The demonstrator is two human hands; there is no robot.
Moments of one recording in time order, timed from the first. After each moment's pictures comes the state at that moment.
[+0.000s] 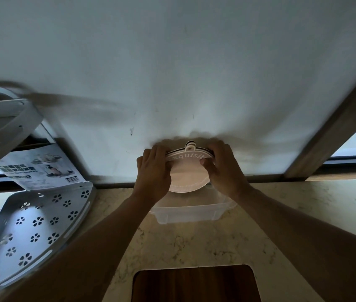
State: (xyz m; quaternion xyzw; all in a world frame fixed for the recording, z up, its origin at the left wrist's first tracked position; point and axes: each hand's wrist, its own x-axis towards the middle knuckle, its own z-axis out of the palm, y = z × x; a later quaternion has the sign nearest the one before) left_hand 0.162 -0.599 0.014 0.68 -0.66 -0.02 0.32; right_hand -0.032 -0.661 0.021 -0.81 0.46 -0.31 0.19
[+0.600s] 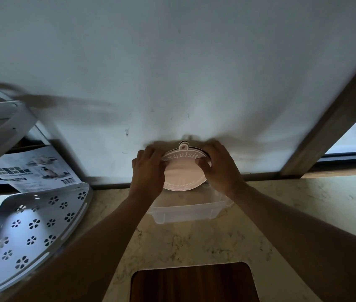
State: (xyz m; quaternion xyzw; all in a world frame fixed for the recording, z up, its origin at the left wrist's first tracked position) left_hand 0.164 -0.602 0.013 0.70 -0.64 -0.01 0.33; right_hand -0.033 -0.663 0.021 -0.82 0.46 -0.30 0.16
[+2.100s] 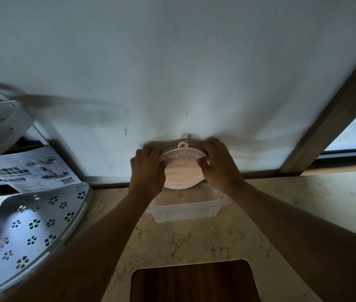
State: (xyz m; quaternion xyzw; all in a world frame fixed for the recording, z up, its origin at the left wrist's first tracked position) left_hand 0.165 -0.605 0.010 0.72 -0.63 -0.01 0.30; right_hand -0.031 -0.666 0.018 -0.81 0.48 -0.28 0.15
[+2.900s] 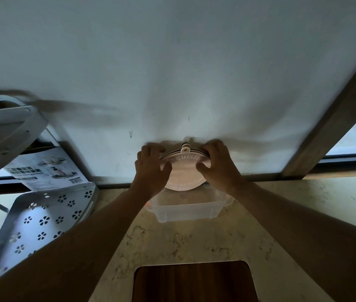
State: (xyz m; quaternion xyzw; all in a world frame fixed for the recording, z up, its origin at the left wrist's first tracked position) left_hand 0.166 -0.602 0.022 0.71 -0.61 -0.10 0.34; right_hand -0.034 -0.666 0.022 -0.81 0.47 -0.29 0.21
